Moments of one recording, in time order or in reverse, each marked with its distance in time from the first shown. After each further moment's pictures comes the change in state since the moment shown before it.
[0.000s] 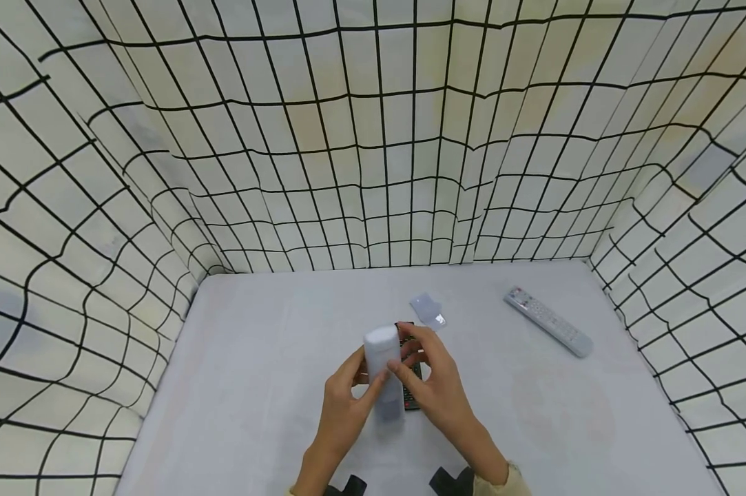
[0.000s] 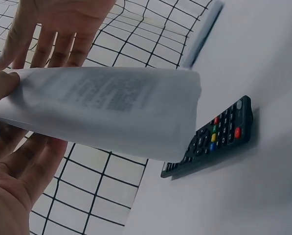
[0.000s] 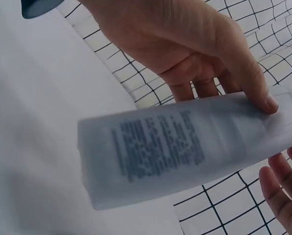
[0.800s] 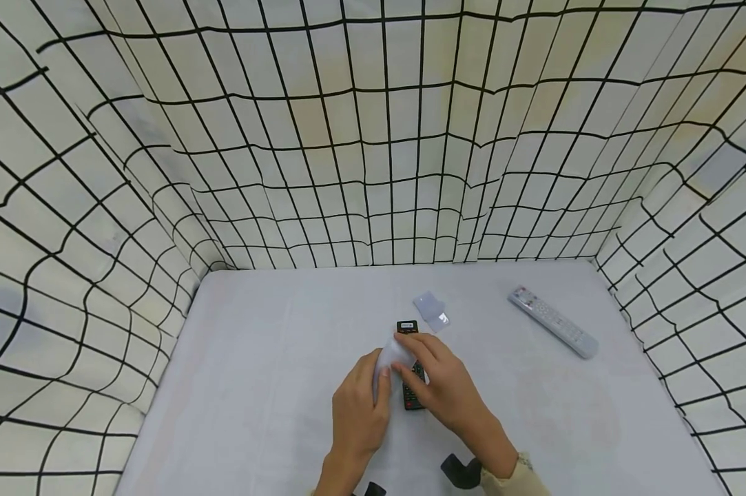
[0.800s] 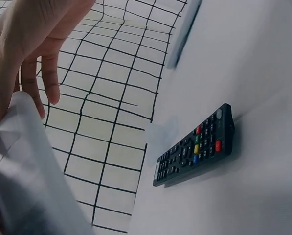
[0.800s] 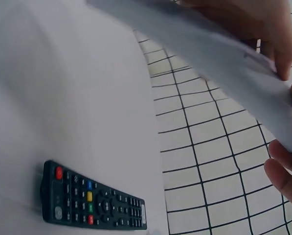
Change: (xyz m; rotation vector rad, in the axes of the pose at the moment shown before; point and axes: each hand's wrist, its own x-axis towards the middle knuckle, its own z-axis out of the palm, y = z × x) left_hand -0.003 0.014 0.024 0.440 0.143 -0.052; right_hand 0.004 0.014 -0.011 -0.458 -0.072 -0.330
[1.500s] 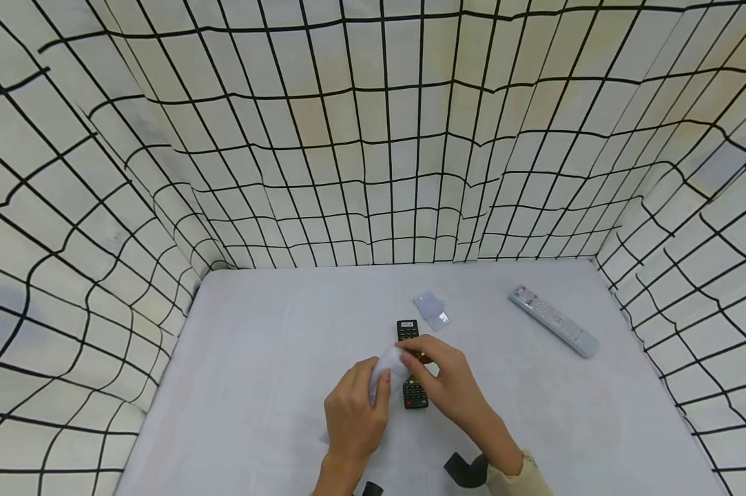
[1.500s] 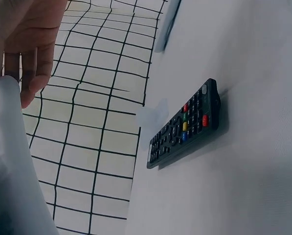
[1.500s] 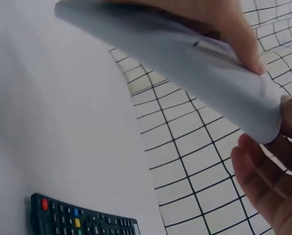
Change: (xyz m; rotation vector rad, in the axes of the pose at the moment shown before) left_hand -0.004 -0.004 0.000 0.112 0.132 0.097; right_hand 0.002 0.000 -0.006 0.348 -0.029 0.201
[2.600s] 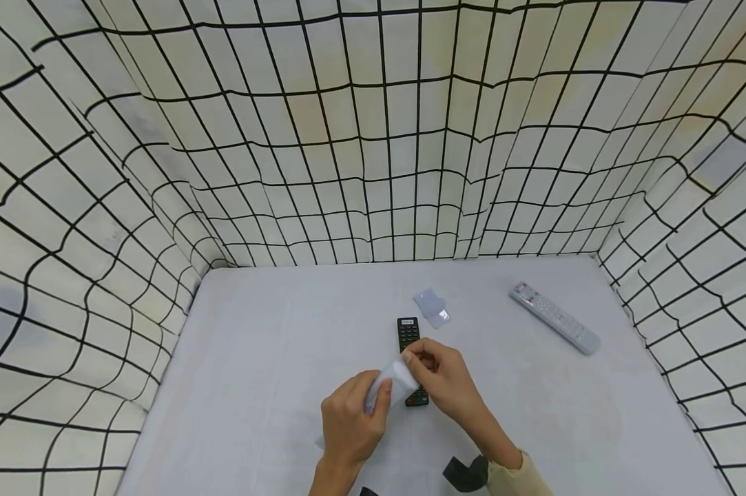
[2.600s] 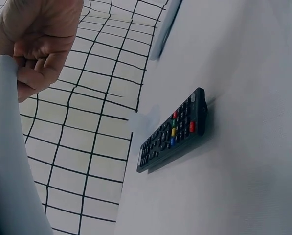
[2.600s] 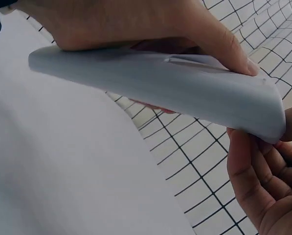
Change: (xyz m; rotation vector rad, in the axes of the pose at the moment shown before) left_hand -0.007 -0.005 -0.007 -0.109 -0.010 0.047; right_hand -0.004 0.000 0.005 0.294 -0.052 0.430
